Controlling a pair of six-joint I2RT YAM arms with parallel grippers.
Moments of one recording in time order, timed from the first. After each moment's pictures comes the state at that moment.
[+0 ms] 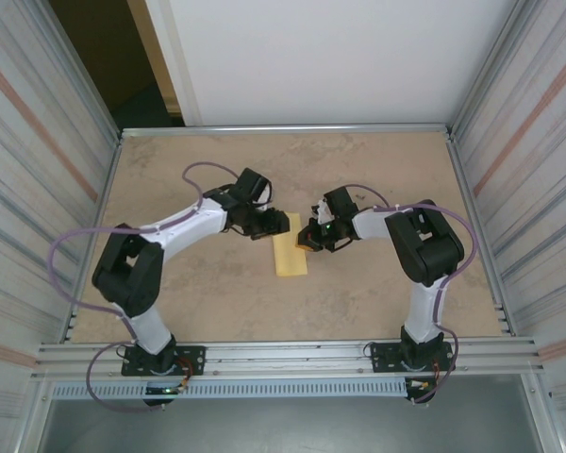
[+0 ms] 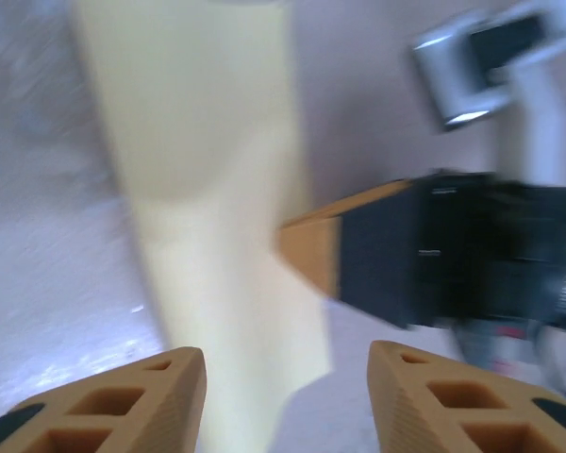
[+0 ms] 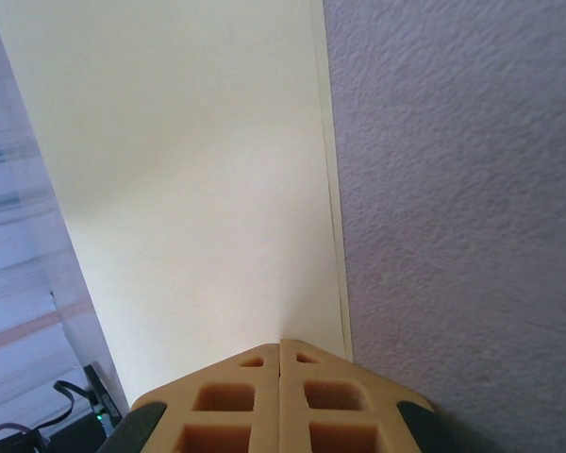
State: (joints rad) left arm -0.61 1.71 1.21 -0.50 0.35 -0.66; right arm 0.46 1.94 0.98 -0.09 -0.66 0.72
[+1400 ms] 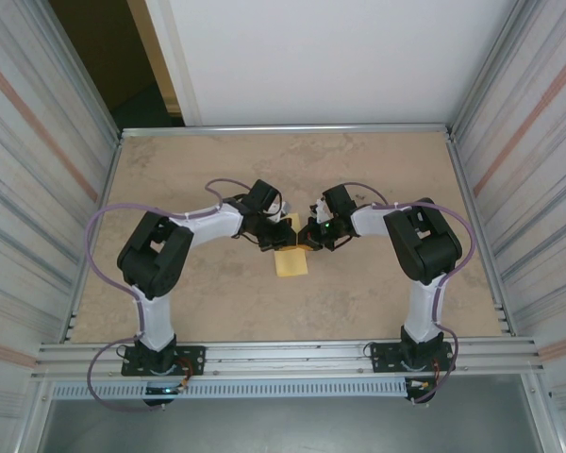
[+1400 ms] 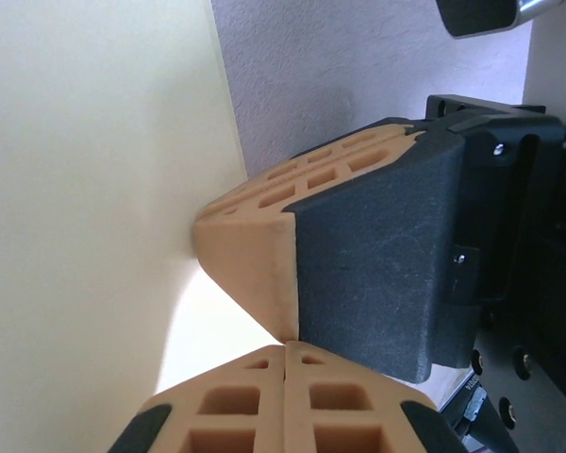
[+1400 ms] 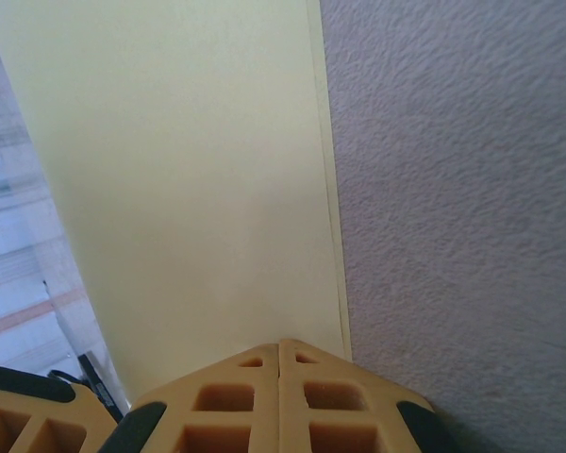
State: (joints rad) left arm -0.63 1.91 1.19 -0.36 0.56 -0.68; right arm 0.46 1.97 1.02 -0.15 -0.67 0.68
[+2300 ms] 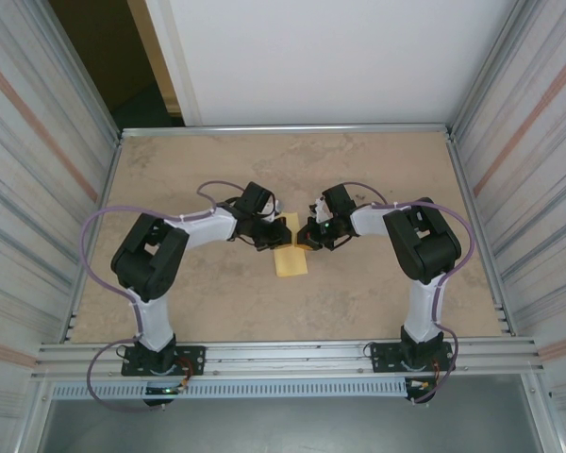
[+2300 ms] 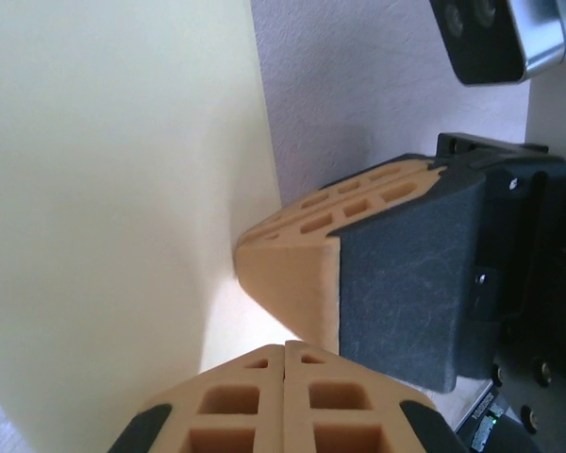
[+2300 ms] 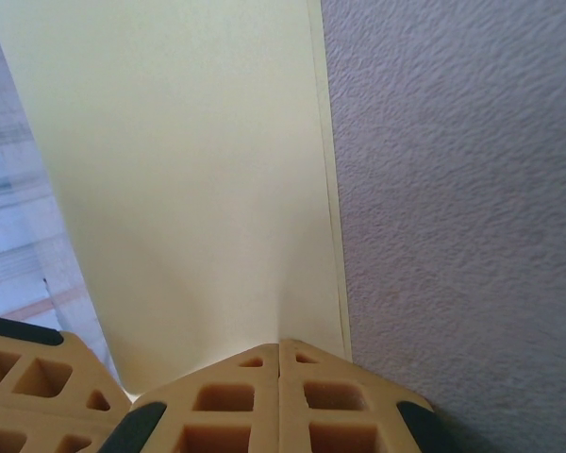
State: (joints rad) left arm -0.60 1.88 1.13 -0.26 0.53 -0.71; right arm 0.46 1.98 1.03 -0.15 -0.68 0.68
